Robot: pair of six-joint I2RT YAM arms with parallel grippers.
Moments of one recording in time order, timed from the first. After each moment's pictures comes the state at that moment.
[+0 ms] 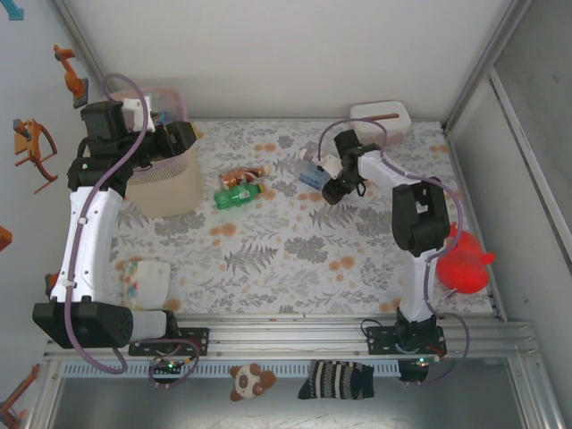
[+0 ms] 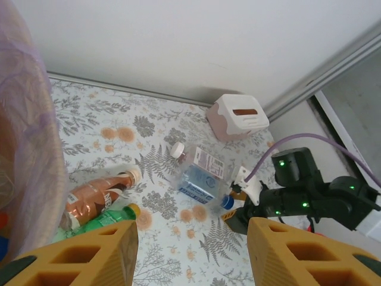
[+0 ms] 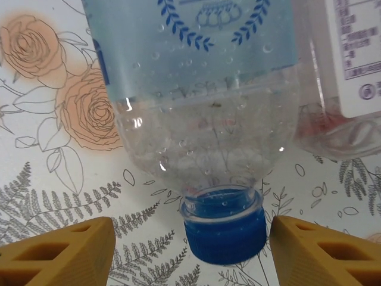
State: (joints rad) left arm -0.06 1.32 1.51 -0.70 0.58 -0.35; right arm 0.33 2.11 1.61 -0.78 -0.09 -0.49
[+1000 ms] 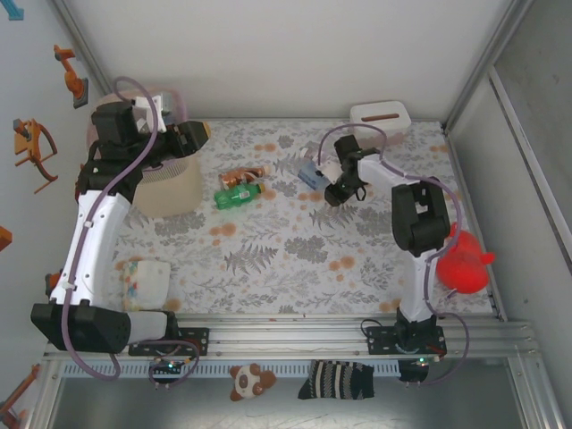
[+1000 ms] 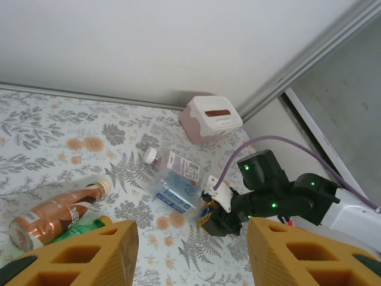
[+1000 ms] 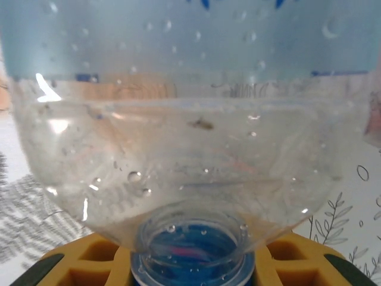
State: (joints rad) left arm -0.13 1.29 1.46 -0.56 0.61 -0.38; right arm 0.33 2.07 1.55 -0.76 -0.17 -0.46
